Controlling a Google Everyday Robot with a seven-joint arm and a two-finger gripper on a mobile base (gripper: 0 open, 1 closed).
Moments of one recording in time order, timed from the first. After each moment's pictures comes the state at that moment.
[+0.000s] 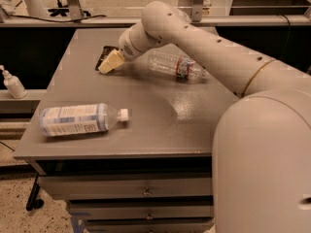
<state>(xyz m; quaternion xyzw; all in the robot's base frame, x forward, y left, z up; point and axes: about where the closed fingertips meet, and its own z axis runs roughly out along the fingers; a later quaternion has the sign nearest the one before) 0.769 0.138 0.838 -0.51 0.73 0.18 0.41</state>
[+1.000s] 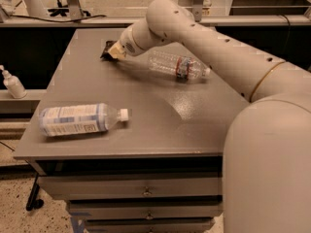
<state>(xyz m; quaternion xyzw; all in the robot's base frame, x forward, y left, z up) 0.762 0.134 0.856 -0.50 0.73 0.19 0.43</state>
